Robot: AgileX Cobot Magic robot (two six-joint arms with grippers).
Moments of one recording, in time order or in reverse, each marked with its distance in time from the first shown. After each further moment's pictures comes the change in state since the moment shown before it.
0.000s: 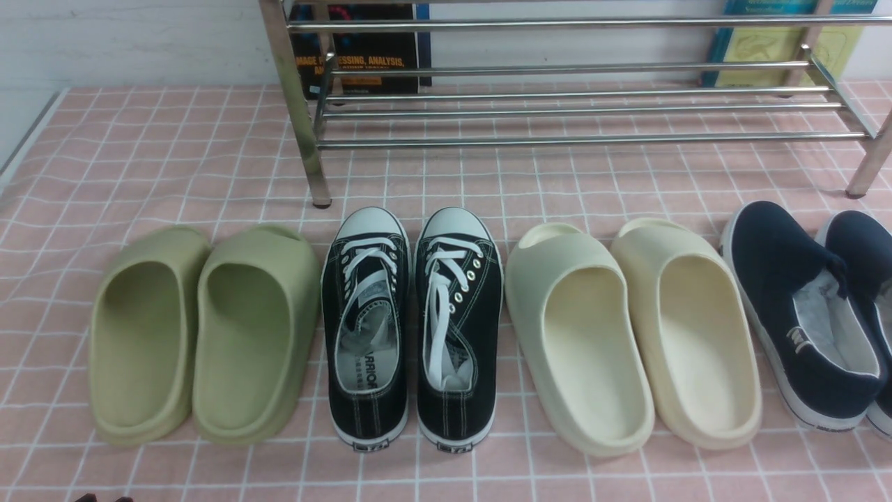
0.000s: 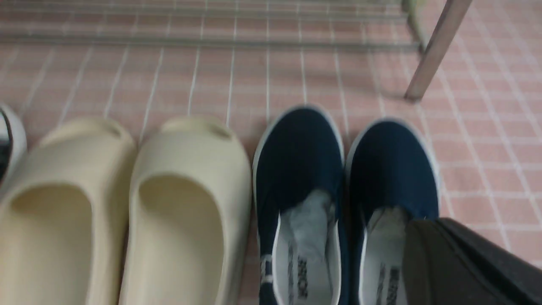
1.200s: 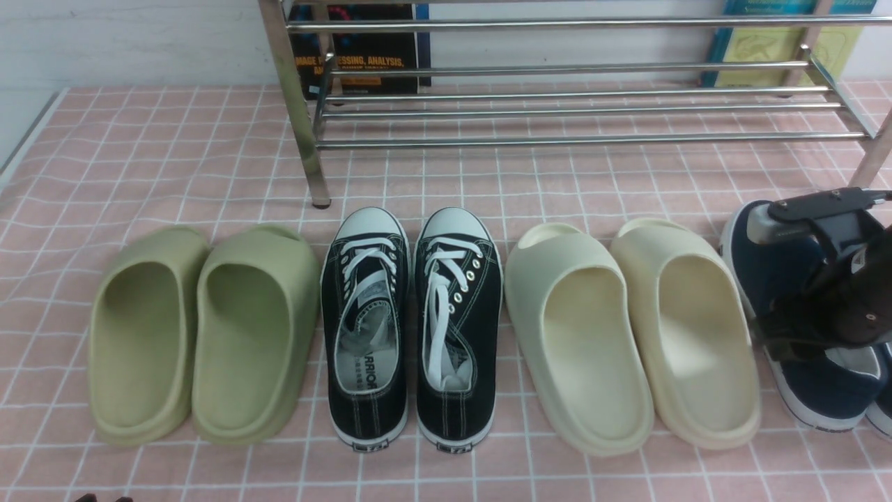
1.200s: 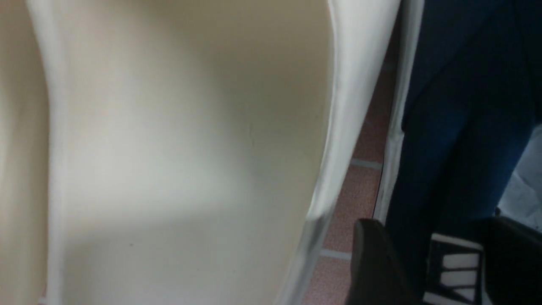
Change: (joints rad) right arm 0.103 0.675 -0.063 0.024 -0.081 -0.046; left arm 0.000 0.000 0.000 0.000 0.000 0.000
